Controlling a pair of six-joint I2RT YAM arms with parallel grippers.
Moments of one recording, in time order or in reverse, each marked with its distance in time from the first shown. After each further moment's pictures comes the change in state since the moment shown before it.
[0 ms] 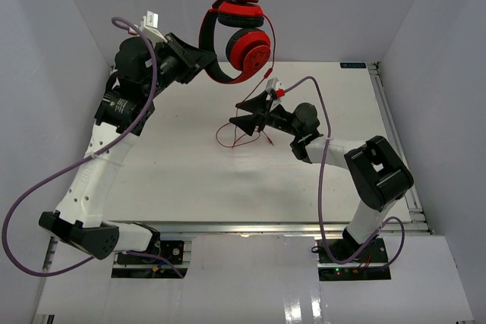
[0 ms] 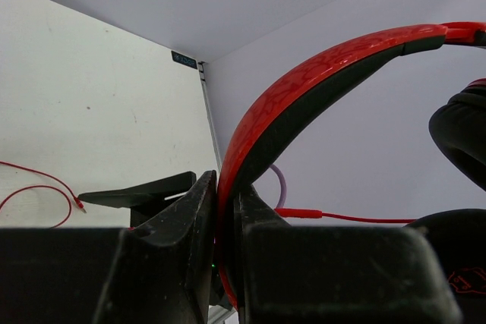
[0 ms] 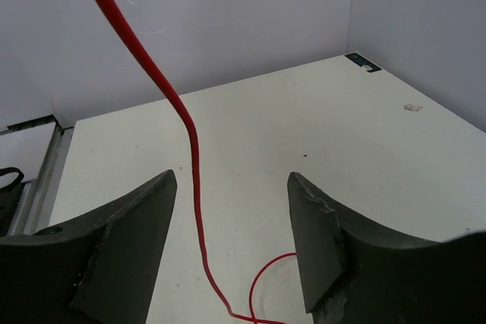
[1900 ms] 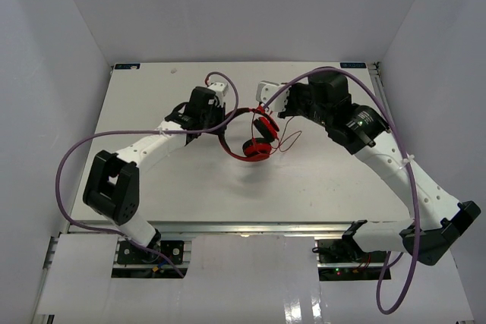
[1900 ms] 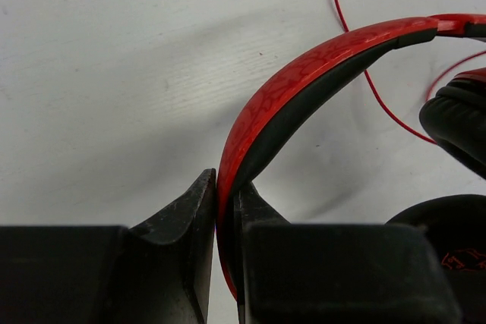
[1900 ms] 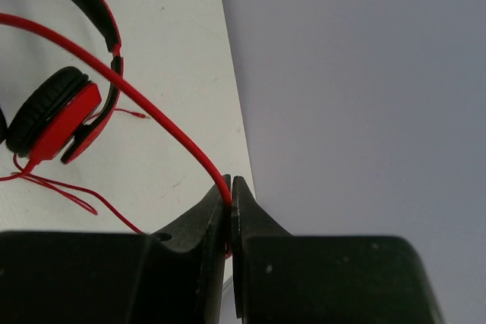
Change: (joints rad) left arm -0.101 0.282 -0.515 0.189 -0.140 0.714; right arm 0.126 -0.463 0.603 -1.742 0.701 -1.336
